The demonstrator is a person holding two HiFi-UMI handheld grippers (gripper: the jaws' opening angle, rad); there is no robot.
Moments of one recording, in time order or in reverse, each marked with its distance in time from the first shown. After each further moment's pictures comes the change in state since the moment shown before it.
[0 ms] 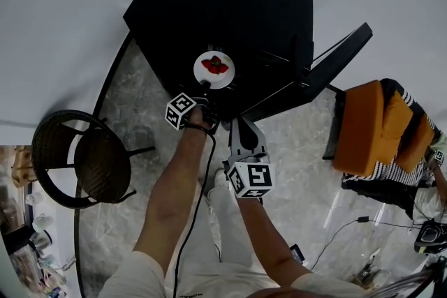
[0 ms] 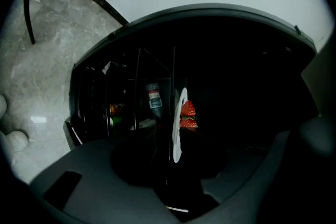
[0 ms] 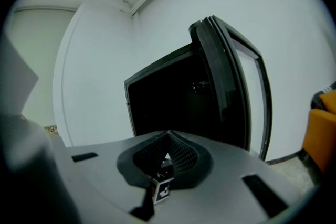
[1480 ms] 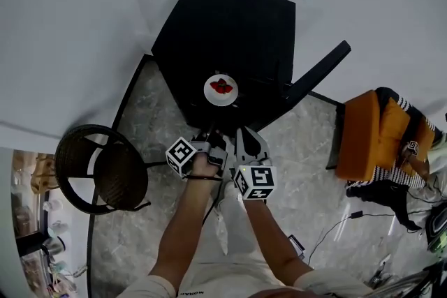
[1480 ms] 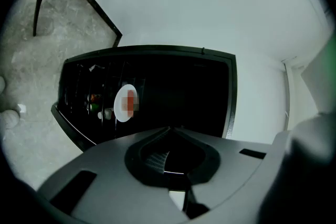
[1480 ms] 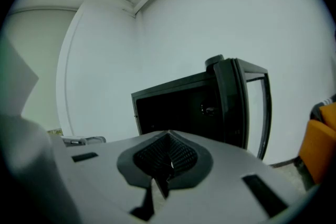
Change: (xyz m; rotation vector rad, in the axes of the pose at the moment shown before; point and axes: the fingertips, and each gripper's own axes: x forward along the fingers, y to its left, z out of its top) left arm -0.153 -0.140 -0.047 -0.046 -0.021 -0.231; right arm -0.022 0.018 0.055 -0.024 0.030 0.013
